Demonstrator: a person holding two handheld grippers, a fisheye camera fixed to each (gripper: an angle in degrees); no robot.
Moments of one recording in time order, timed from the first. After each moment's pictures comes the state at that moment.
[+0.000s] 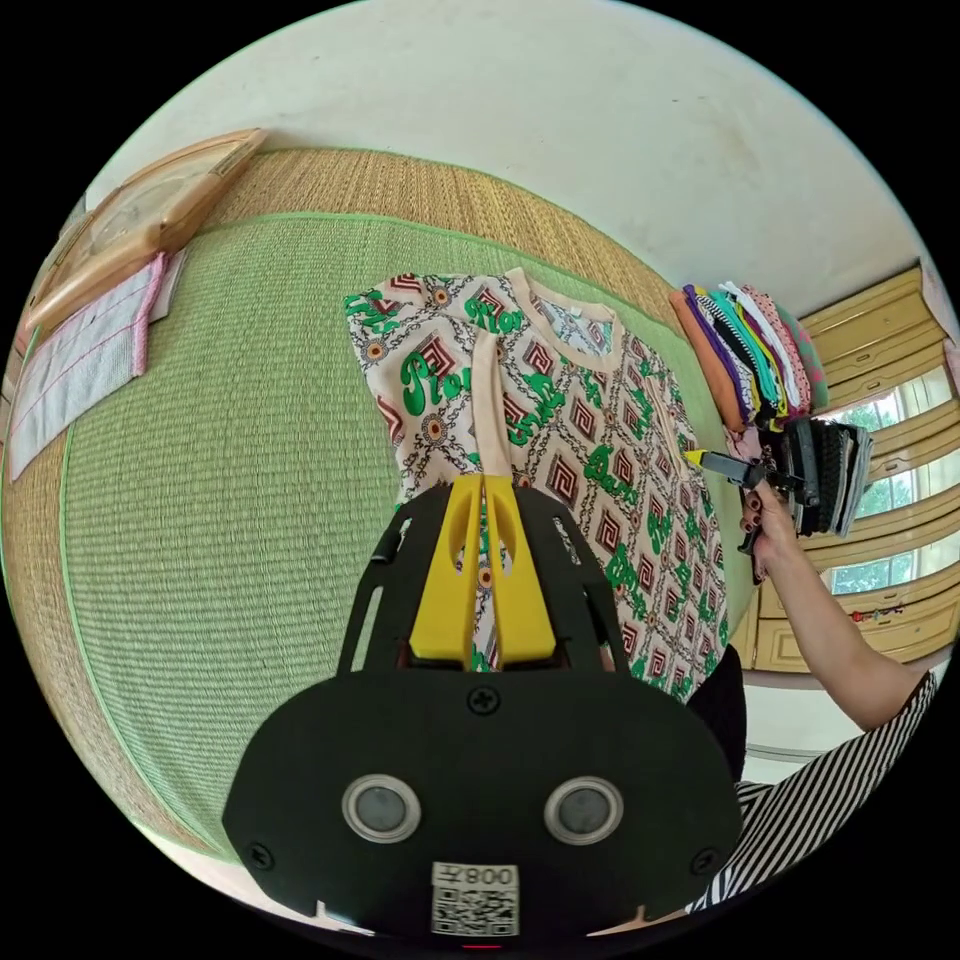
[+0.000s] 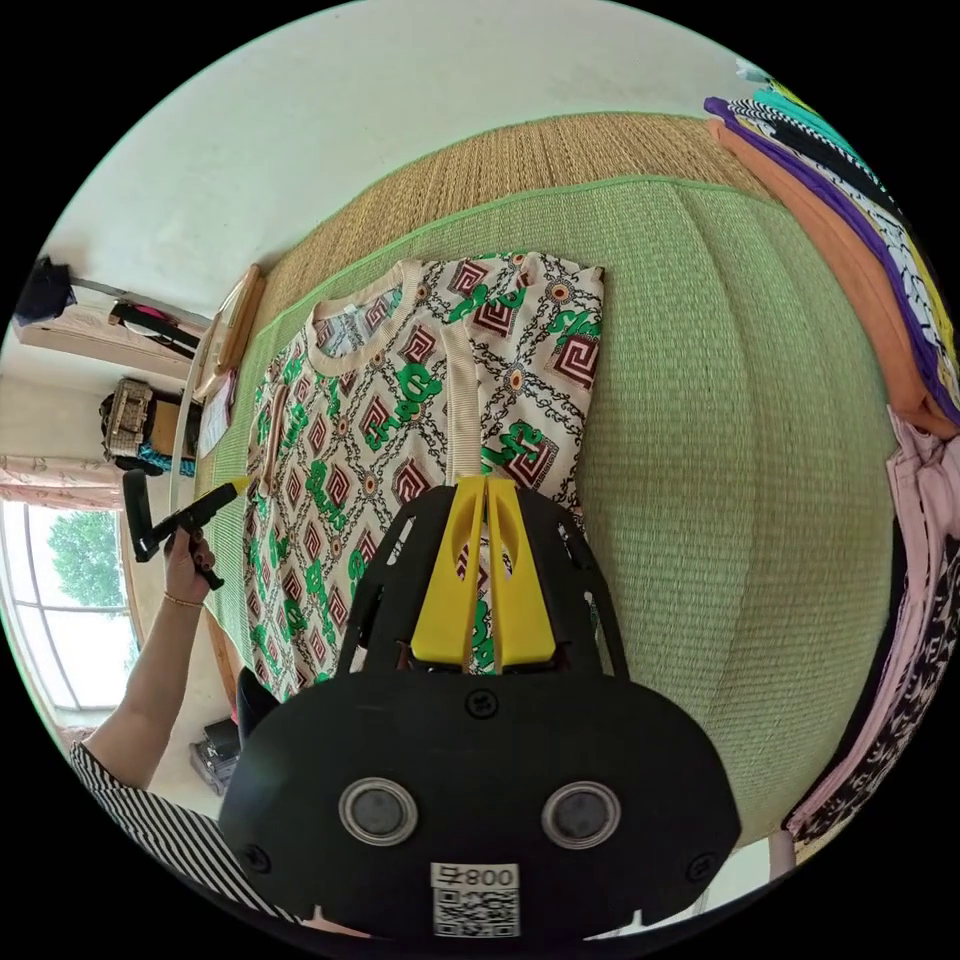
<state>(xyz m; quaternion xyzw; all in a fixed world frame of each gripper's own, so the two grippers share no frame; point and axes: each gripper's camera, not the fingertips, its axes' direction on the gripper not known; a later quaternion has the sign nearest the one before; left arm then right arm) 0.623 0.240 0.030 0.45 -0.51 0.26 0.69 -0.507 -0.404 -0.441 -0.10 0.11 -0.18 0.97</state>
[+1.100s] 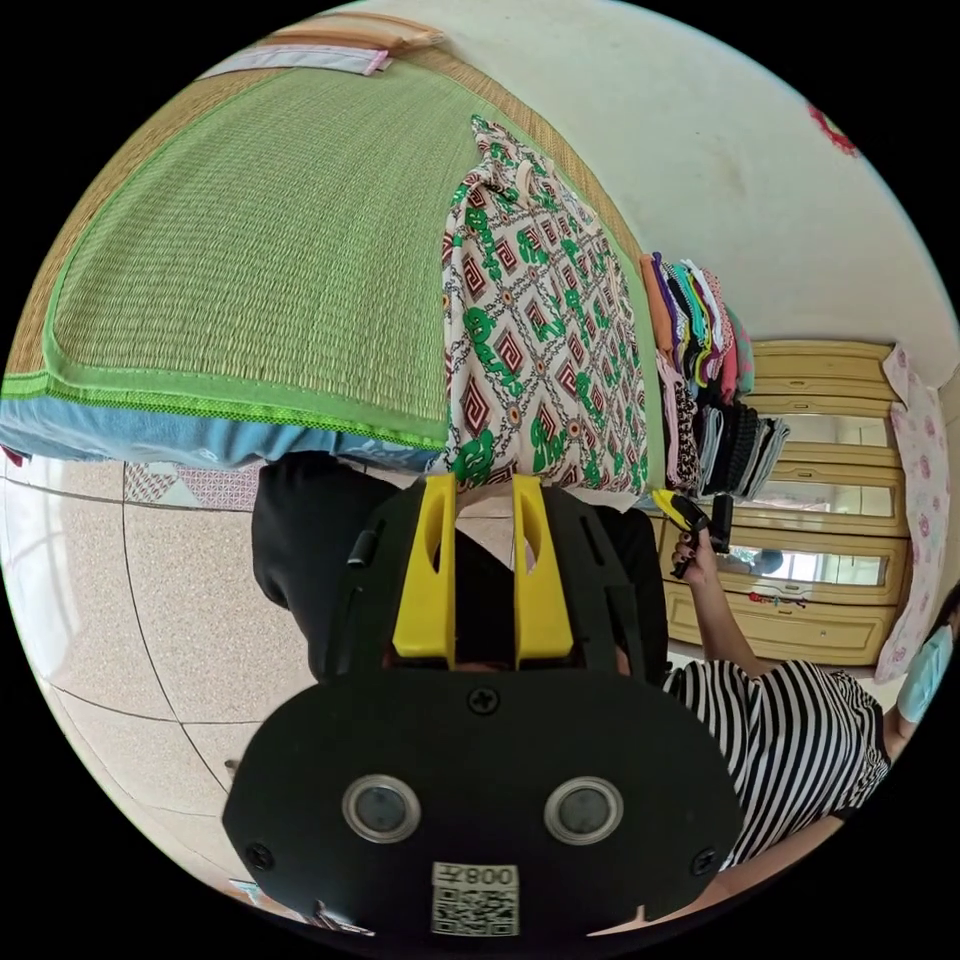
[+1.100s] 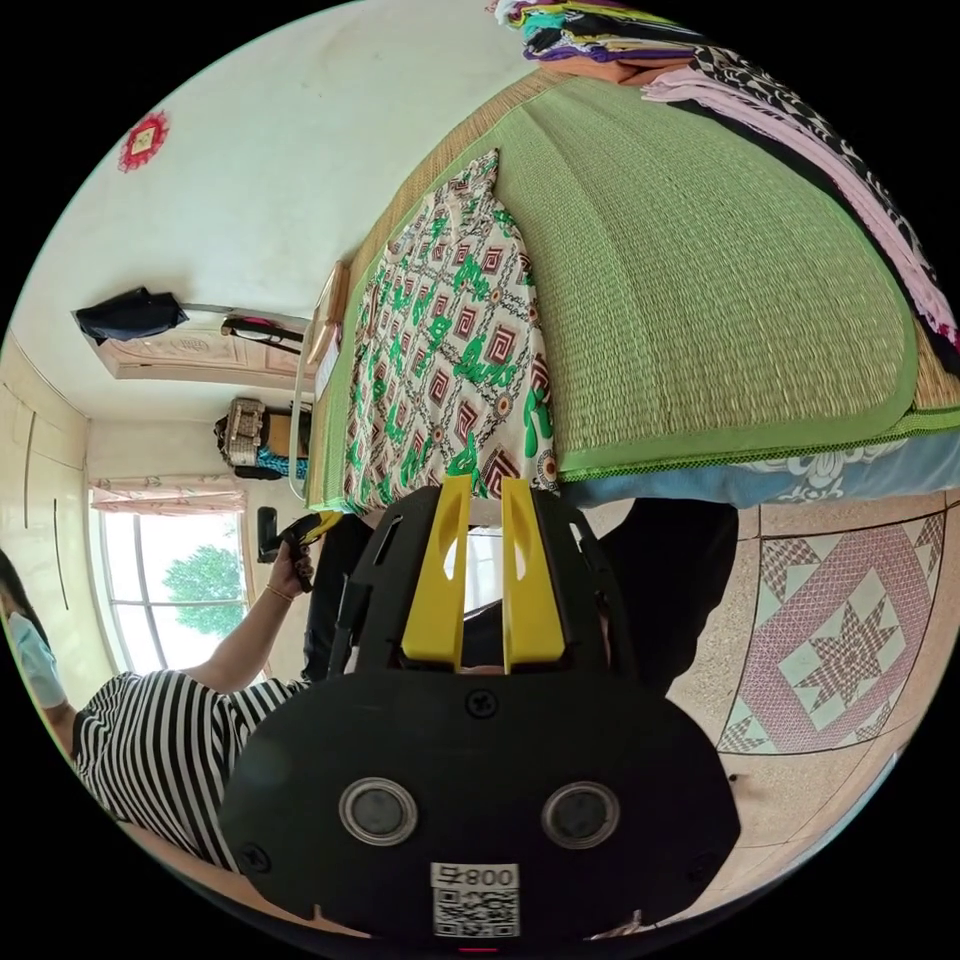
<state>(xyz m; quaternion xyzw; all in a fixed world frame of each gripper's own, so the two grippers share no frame) 0.340 0.493 0.119 0.44 -0.35 0.21 0.80 -0.281 -0.048 -0.472 -0.11 -0.07 -0.10 0.99</state>
